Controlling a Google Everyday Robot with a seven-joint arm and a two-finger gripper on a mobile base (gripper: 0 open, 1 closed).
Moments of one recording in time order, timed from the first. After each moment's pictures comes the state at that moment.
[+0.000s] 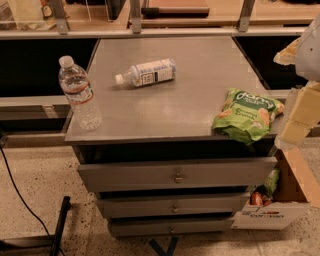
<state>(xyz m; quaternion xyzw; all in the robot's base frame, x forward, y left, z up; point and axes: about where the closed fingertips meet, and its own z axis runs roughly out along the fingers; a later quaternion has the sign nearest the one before) 0.438 -0.217 0.977 -0.60 0.78 -0.04 0.16</state>
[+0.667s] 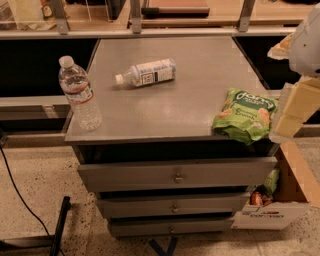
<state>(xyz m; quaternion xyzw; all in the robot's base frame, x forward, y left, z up) 0.452 -0.212 0.979 -0.61 0.77 -0.04 0.17</state>
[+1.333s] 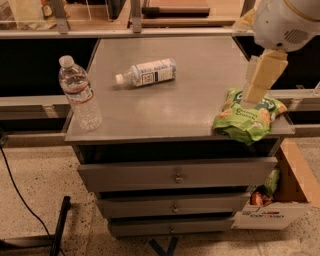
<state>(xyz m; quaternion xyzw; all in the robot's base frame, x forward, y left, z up) 0.525 -0.172 0.994 -0.68 0.70 -0.06 0.23</state>
